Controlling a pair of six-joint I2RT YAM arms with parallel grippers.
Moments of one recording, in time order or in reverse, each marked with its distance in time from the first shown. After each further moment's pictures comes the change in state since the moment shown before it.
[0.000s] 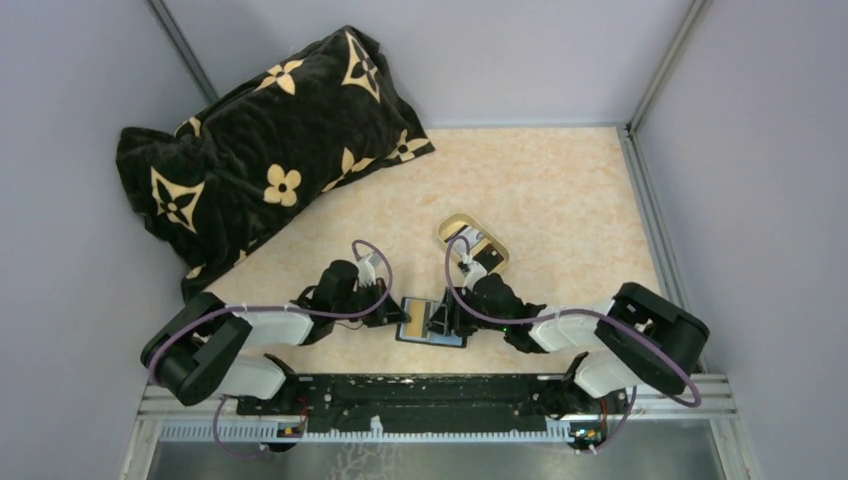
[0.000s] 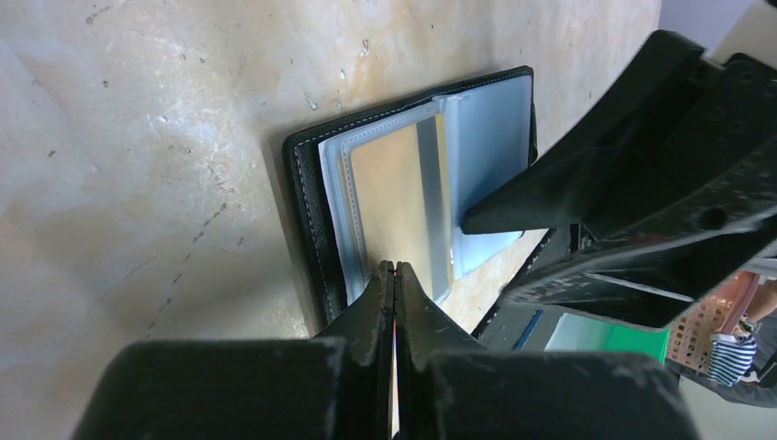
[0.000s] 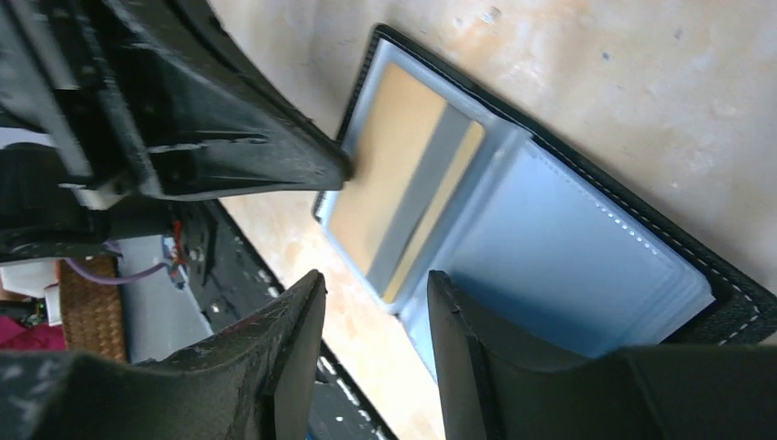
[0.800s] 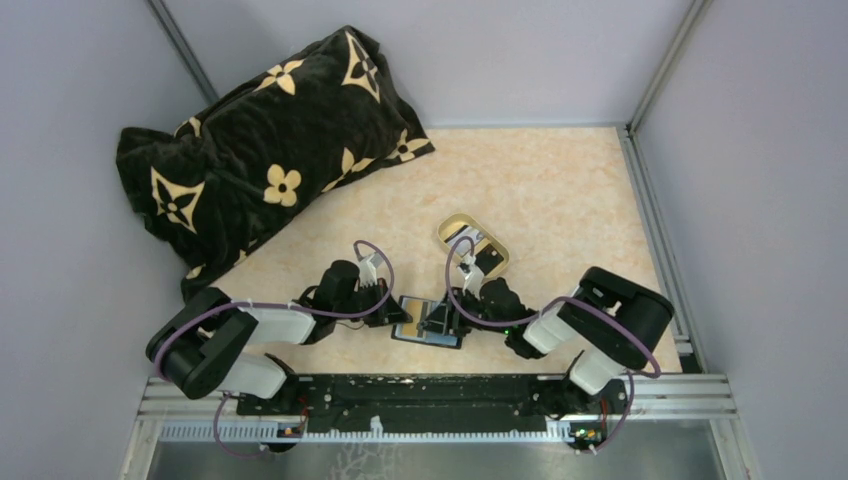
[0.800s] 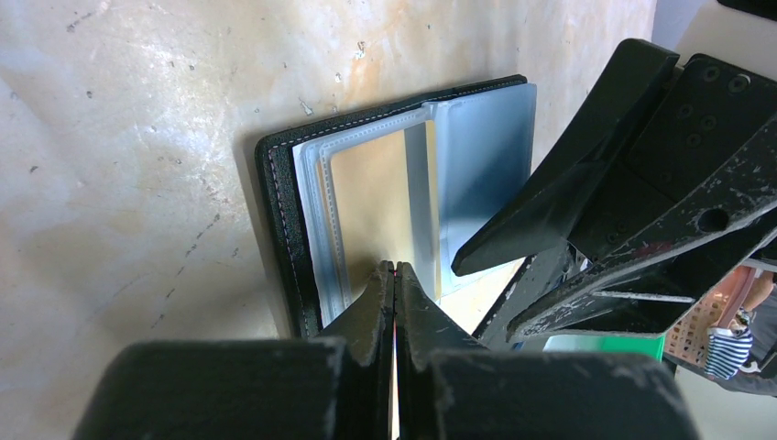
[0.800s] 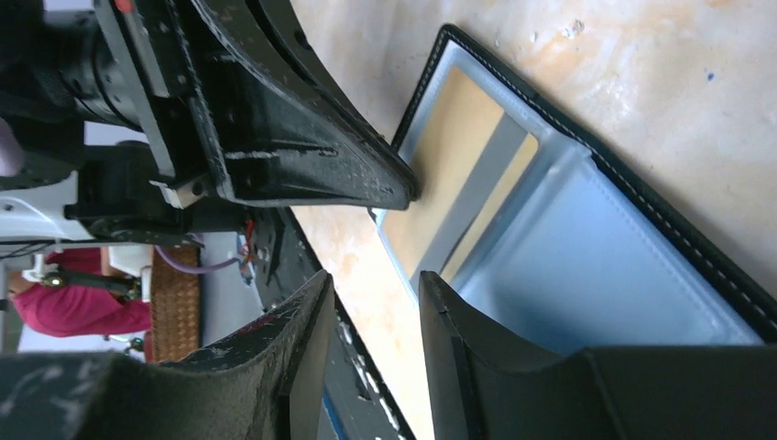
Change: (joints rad) left arm 0.000 0.043 0.000 0.047 0.016 0.000; right arm -0.018 0.205 -0.074 0.413 -0.098 0.104
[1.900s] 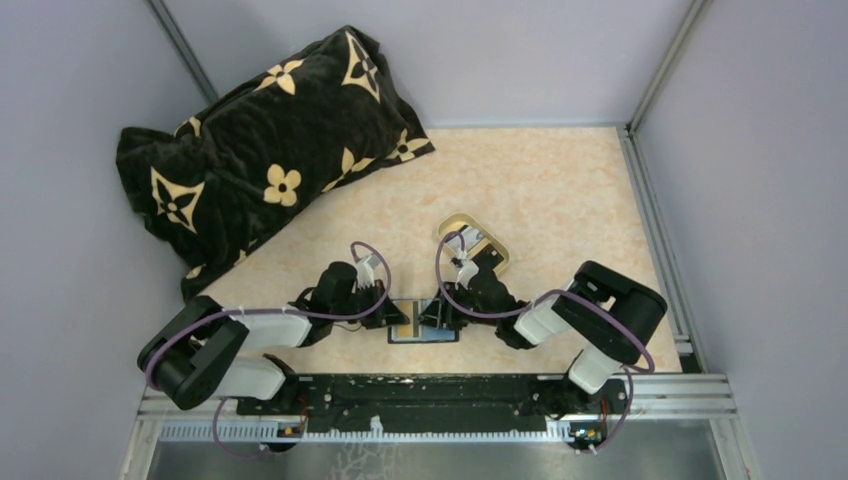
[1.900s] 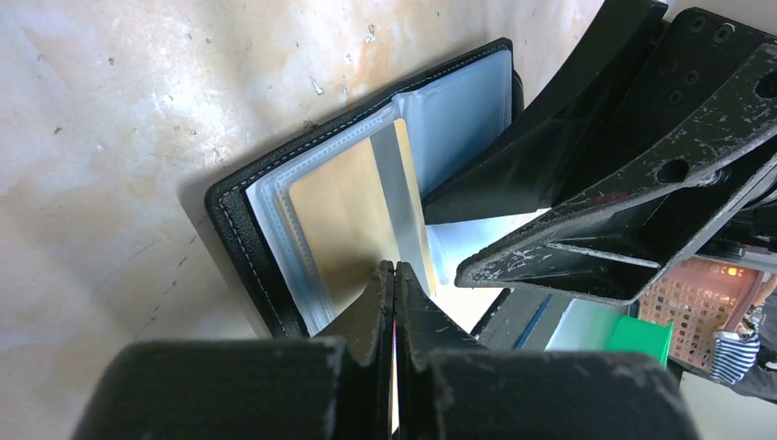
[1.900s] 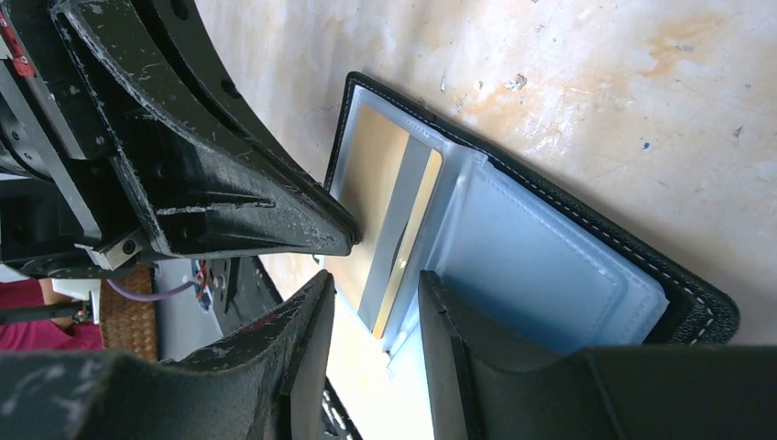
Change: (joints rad) left arm 0.000 -0.056 -0.011 -0.055 -0.014 0.005; right arm -0.010 0.052 0.099 -0.128 0.035 -0.060
